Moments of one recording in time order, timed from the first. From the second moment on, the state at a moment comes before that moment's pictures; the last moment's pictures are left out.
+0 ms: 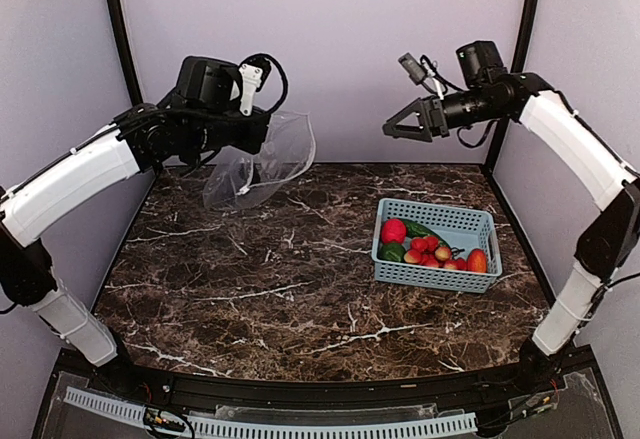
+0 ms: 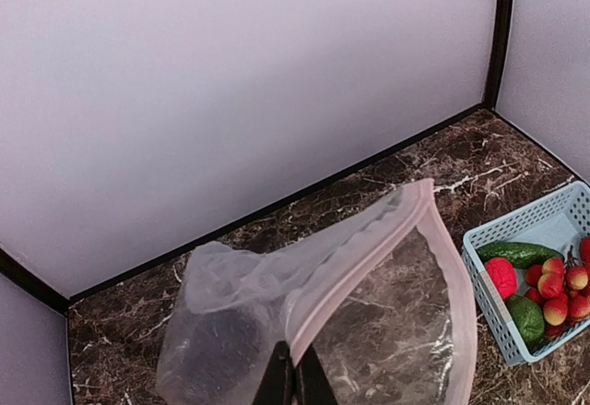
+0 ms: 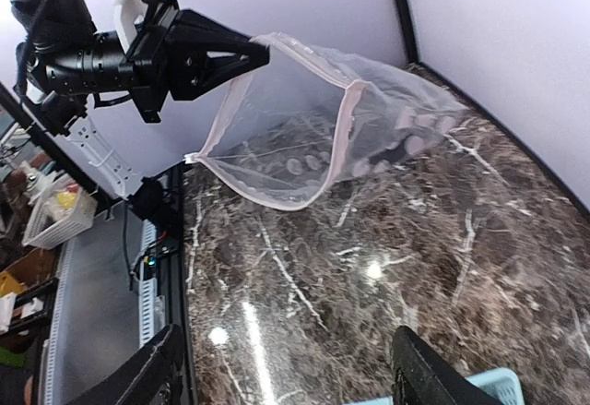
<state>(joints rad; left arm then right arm) -0.81 1.53 1.67 -0.54 -0.48 0.01 0.44 1.74 1.94 -0.87 -0.97 -0.16</state>
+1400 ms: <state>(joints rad) -0.78 1.36 1.14 -0.18 -0.18 -0.02 0.06 1.80 1.38 -1.04 -0.26 -1.13</state>
